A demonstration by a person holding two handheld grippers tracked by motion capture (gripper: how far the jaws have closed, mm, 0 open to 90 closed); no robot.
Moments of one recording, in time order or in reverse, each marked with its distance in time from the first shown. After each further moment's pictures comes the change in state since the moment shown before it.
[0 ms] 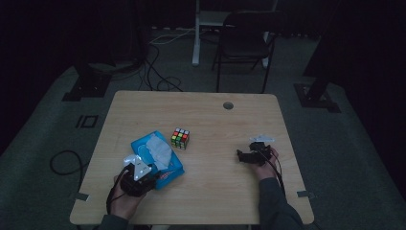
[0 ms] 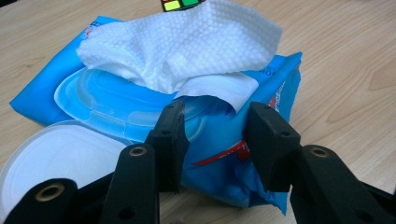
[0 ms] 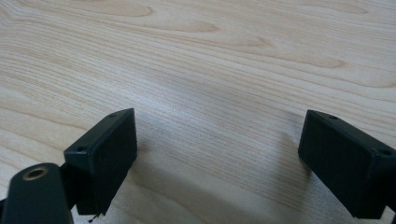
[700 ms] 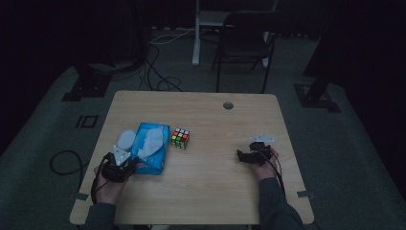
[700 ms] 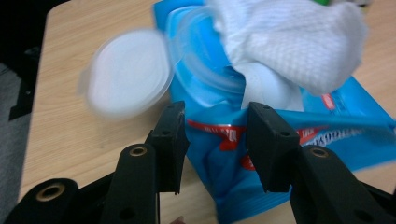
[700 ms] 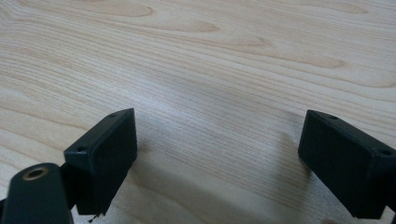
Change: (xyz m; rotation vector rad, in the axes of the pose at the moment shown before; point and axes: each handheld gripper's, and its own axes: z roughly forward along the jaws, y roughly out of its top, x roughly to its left) left arm 0.071 -0.013 0.009 0.024 0.218 -0.109; right arm 0.000 0.000 0.000 0.000 0.000 -0.001
